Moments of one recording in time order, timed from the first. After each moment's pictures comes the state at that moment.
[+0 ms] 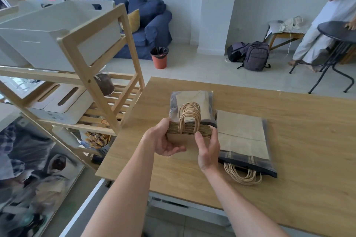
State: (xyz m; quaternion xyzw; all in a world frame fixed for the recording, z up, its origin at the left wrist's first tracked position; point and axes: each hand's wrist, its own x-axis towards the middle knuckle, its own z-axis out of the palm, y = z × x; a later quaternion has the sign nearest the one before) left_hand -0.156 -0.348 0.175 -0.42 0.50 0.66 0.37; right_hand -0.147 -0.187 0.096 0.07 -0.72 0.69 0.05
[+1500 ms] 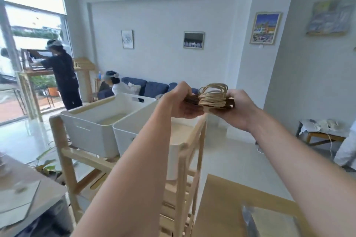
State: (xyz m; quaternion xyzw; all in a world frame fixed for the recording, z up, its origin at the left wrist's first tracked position) left_hand -0.237 -0.669 0.489 -0.14 0.63 0.76 0.01; right_hand -0.312 -0.509 0.471 0.16 -0.54 0.79 -0.24
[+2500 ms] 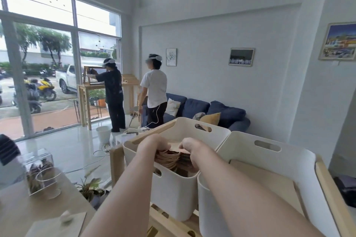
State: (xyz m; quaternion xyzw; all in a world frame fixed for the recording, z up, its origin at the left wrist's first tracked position) left_hand -0.204 -1.010 0.409 -0.44 0.83 0.33 -0.02; right_hand -0.280 -0.928 0.393 0.10 -0.77 0.54 -0.33
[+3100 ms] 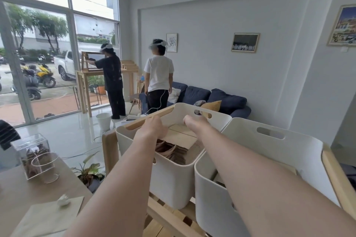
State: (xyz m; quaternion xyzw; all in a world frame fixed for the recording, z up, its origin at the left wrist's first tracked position) left_hand -0.230 -1.033 0.380 -0.41 0.87 0.24 -0.15; right_hand -0.319 -0.931 0.400 0.18 -0.84 0.47 -0.20
